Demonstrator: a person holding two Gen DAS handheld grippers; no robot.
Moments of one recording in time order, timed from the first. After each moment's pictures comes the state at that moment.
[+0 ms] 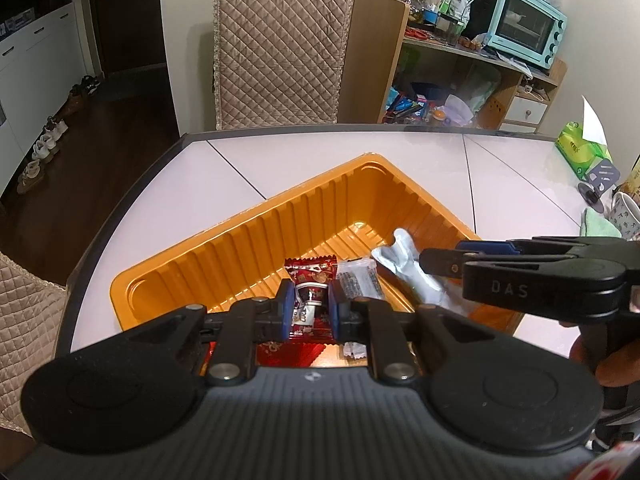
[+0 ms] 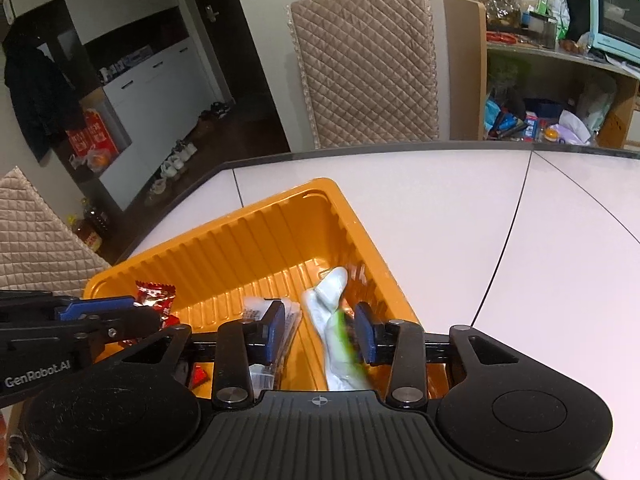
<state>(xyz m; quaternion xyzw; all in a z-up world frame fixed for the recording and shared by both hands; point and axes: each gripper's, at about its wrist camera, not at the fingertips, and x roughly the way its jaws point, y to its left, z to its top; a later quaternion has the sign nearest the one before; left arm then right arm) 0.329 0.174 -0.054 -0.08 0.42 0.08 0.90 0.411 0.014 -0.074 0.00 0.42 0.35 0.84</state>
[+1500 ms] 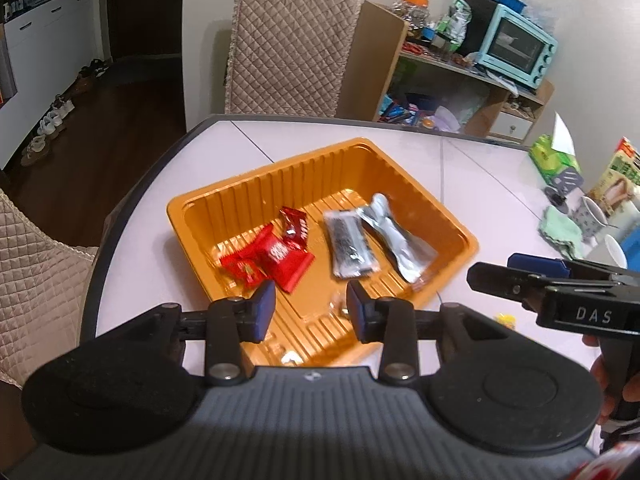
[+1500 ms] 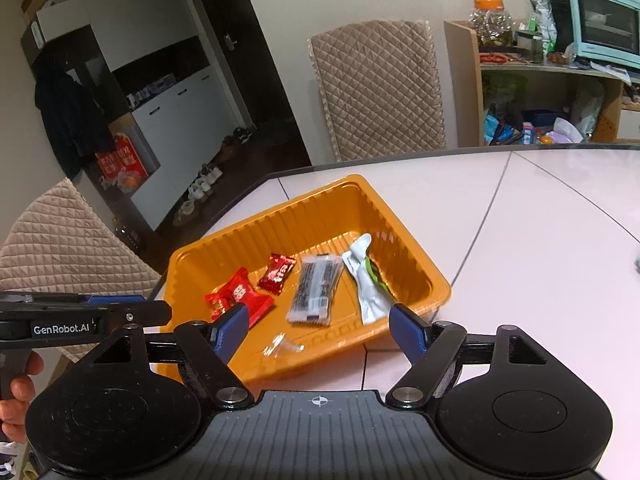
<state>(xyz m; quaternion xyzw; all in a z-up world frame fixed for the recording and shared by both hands) 0.219 0.169 -0.011 -0.13 0.41 0.08 0.90 0.304 -0.051 -0.021 0.04 0.38 0.37 0.85</state>
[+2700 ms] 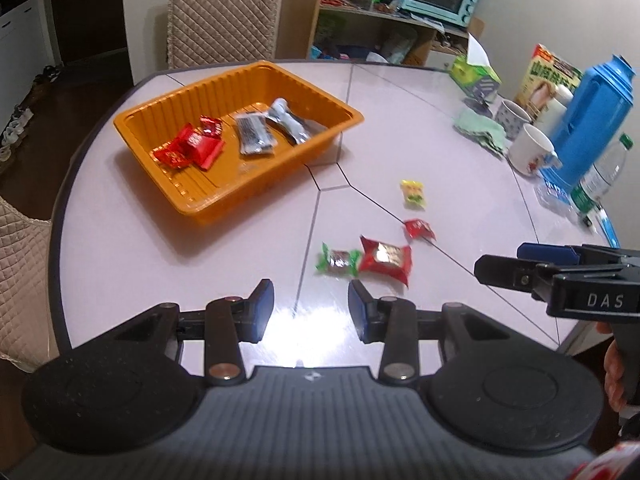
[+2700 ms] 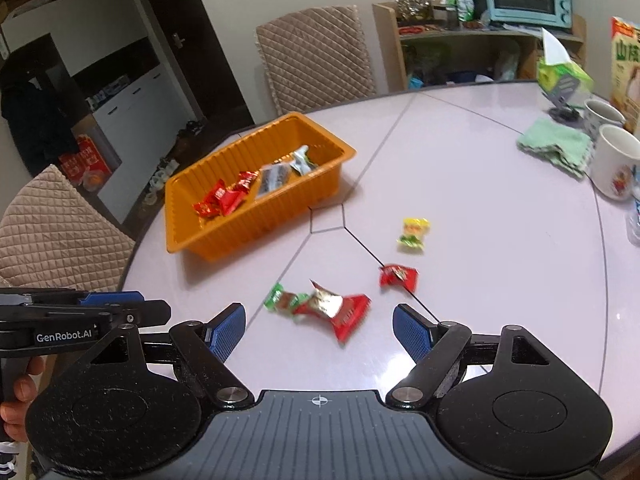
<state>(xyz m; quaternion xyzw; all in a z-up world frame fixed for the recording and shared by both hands) 0.097 0.065 -0.019 -0.08 0.44 0.00 0.89 0.151 -0.174 -0.012 0.05 0.42 0.29 0.86</state>
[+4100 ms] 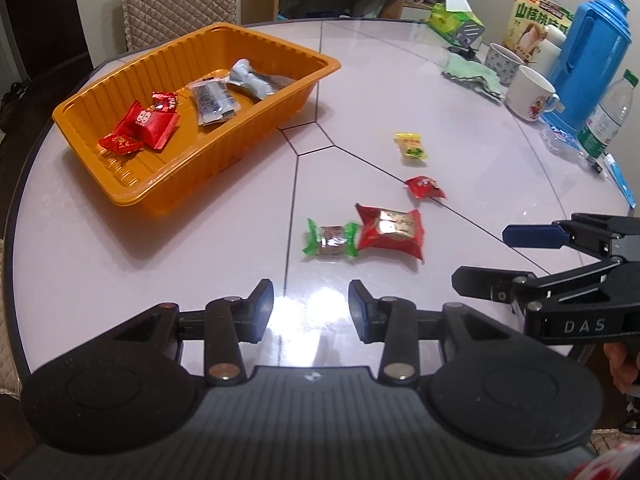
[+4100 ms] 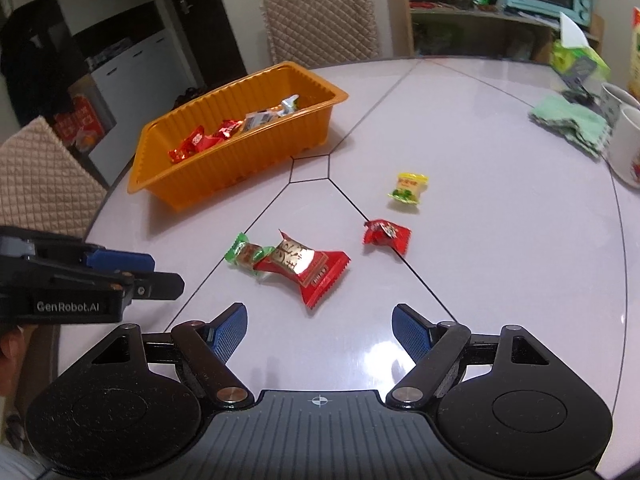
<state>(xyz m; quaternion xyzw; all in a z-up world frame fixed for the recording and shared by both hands) 0.140 0.055 -0.080 -0.03 0.48 -0.04 0.88 0.165 -0.163 -0.077 -0.01 0.43 0.30 0.85</state>
